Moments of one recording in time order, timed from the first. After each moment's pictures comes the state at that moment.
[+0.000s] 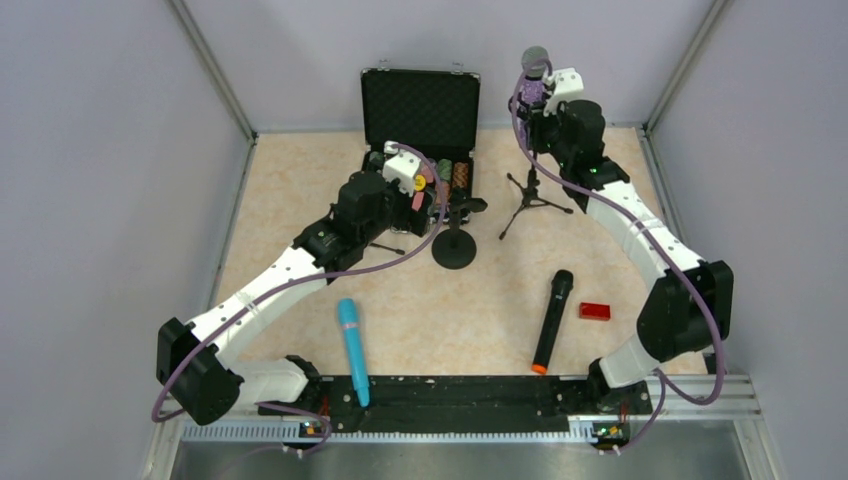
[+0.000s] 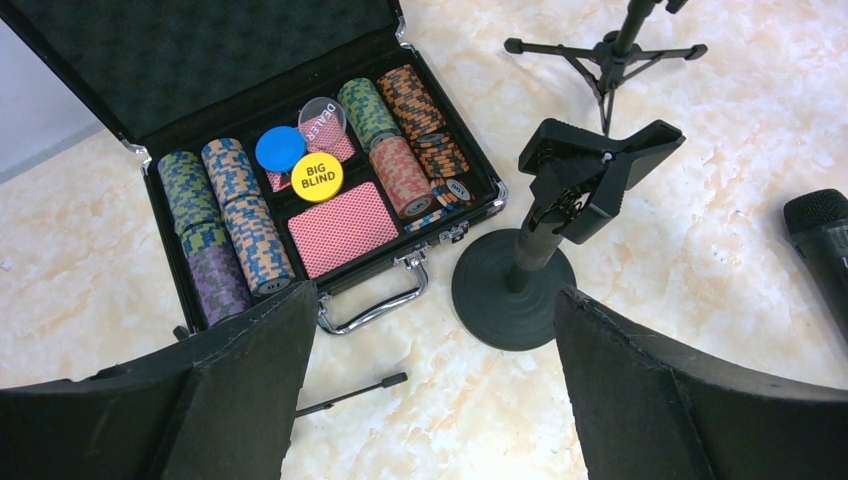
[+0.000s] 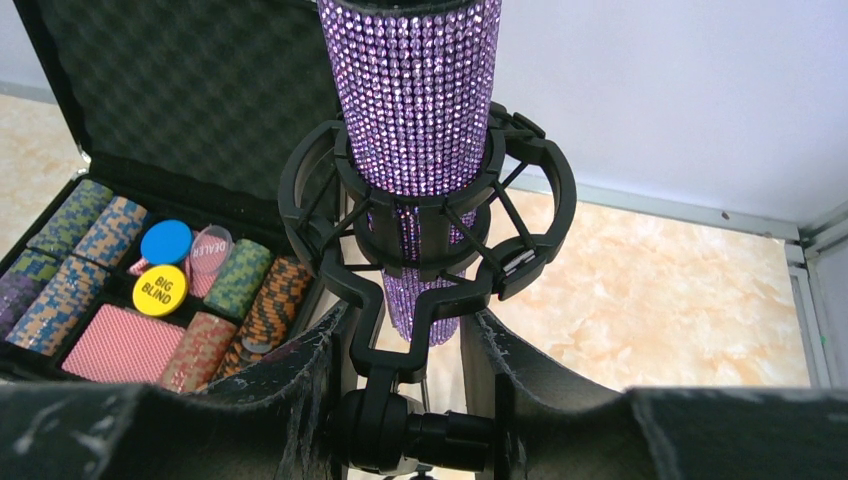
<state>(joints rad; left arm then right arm) -0.67 1.24 1.09 -0.16 -0.11 0.01 0.29 1.53 1.35 -0.01 0.09 -0.02</state>
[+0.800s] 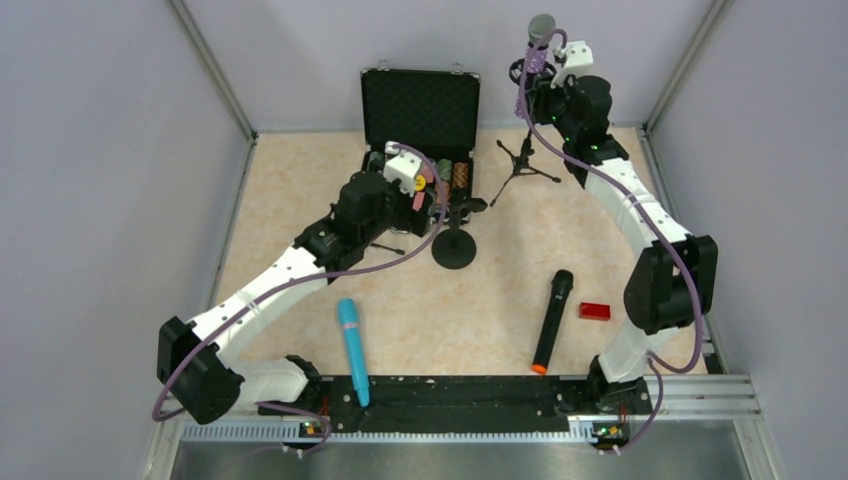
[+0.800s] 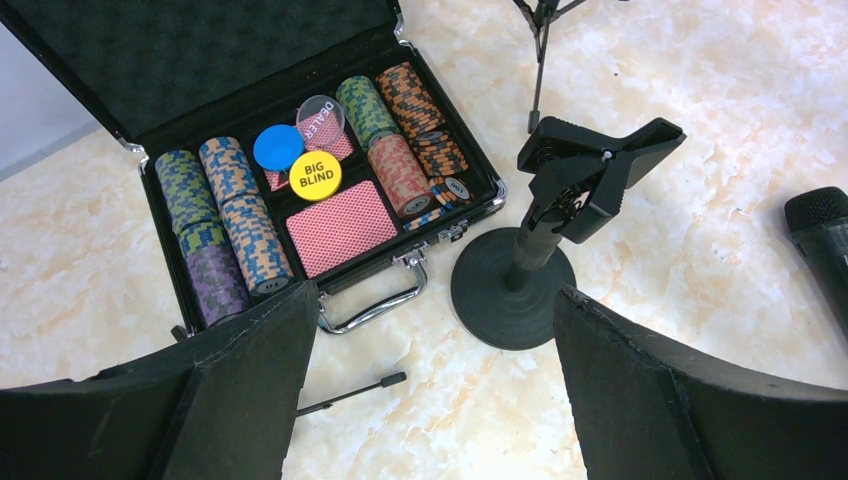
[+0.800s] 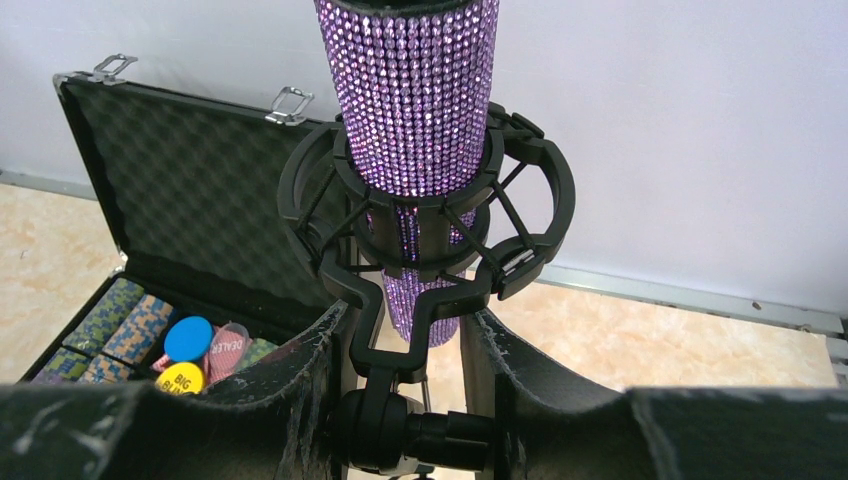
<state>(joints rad) -0.67 1.25 1.09 -0.16 -0.11 0.01 0.22 1.70 1.53 0.10 -0.03 0.04</state>
